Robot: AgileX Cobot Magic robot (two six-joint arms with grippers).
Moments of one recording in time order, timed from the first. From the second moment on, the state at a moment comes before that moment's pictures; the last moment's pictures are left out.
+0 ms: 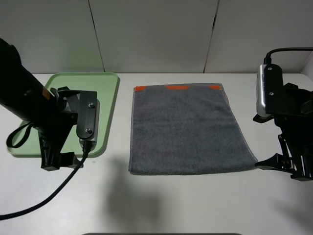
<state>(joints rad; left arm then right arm) -0.55 1.49 -0.74 0.00 0.52 0.96 0.24 1.18 -0.59 0.24 0.66 -1.27</state>
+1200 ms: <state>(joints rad) -0.63 1.60 -0.74 0.00 0.22 1.12 0.24 1.23 -0.59 0.22 0.61 -1.27</state>
